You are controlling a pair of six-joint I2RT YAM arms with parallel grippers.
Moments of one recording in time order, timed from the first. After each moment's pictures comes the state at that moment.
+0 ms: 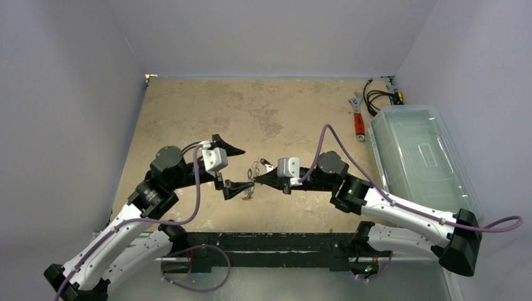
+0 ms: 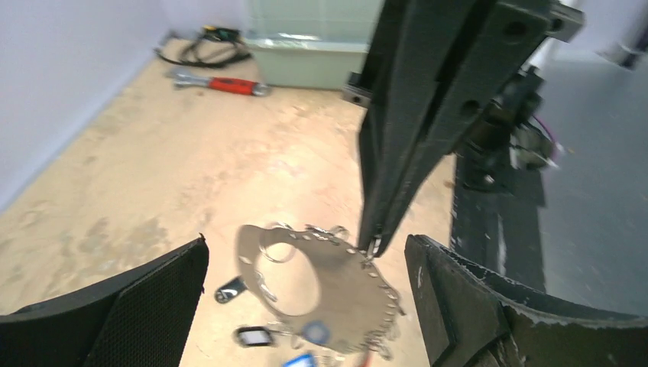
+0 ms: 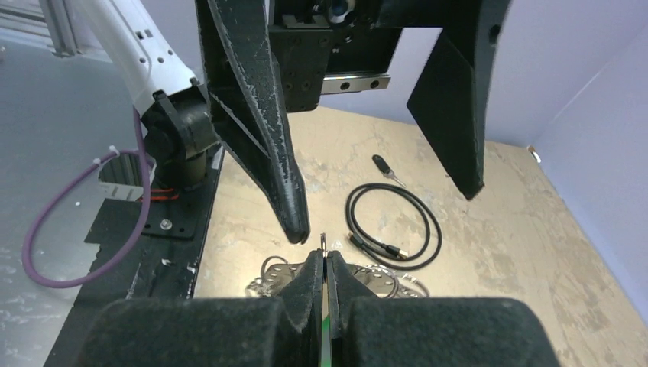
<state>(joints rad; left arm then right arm) -0.65 0.67 0.74 -0.14 0.62 0.14 1.01 0.98 0.72 0.24 -0.46 -0.29</state>
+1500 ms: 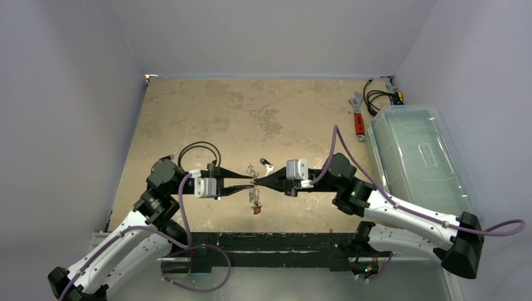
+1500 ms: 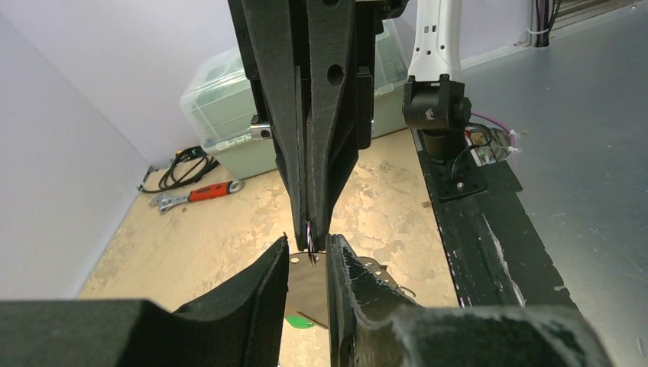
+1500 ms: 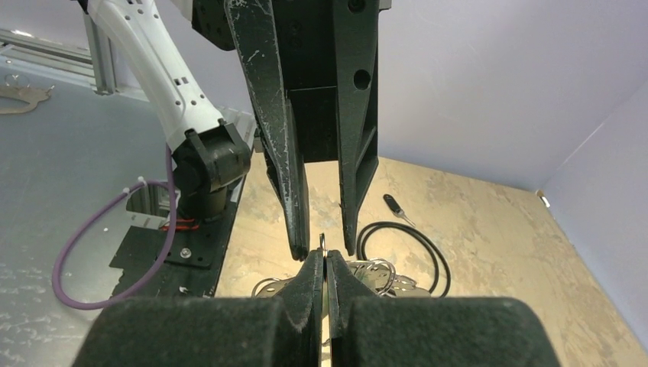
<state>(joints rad) -0.65 0.60 0.56 0.18 0.90 0.24 1.01 0.94 0.69 0.35 -0.54 -0.24</state>
